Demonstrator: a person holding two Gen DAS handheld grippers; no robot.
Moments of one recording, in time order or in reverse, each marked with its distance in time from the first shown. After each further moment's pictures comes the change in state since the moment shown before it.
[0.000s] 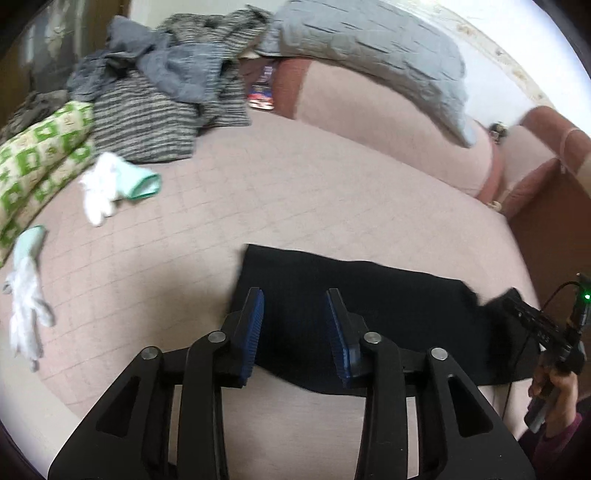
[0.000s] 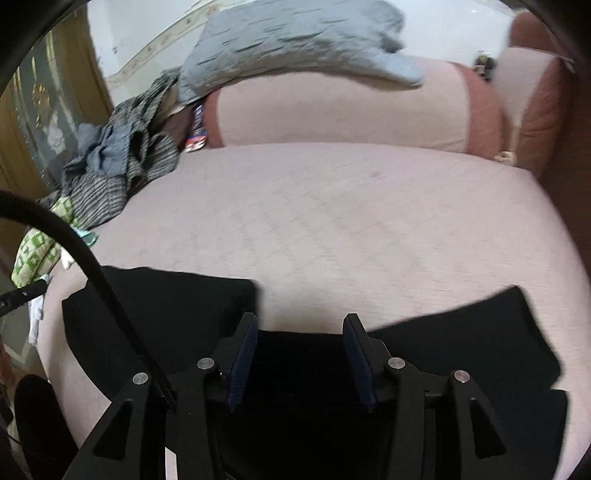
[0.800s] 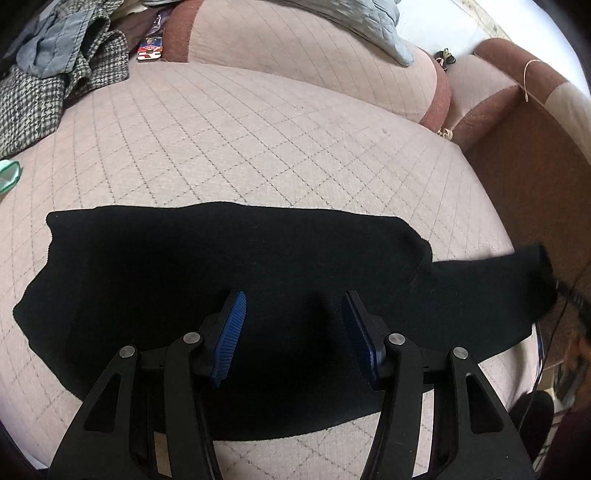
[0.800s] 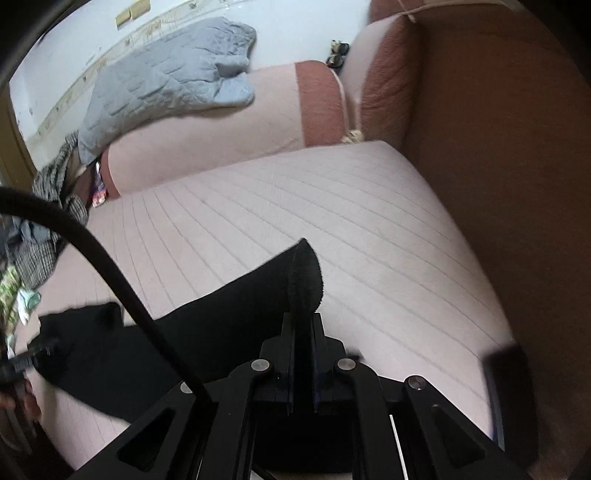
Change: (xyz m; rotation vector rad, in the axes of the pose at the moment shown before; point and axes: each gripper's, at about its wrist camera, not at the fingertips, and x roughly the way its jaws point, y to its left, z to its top) left arm 0.089 -0.097 -0.021 0.137 0.190 -0.165; right arm -0.097 -0.140 -0.035 0.204 0.040 -0.229
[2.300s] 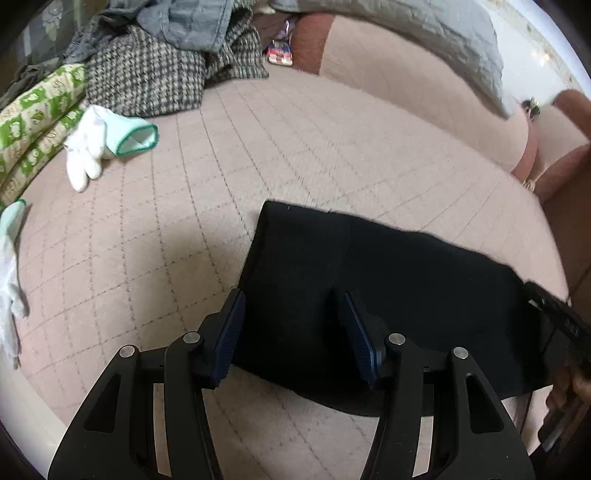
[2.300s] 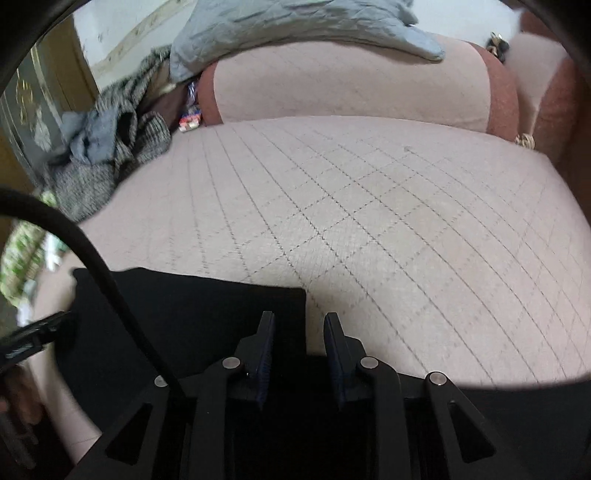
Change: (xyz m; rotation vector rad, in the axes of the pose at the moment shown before) left arm -0.048 0.112 -0.012 -0.181 -0.088 0.259; right arm 0.090 0.225 -0.003 -0.211 0.051 0.284
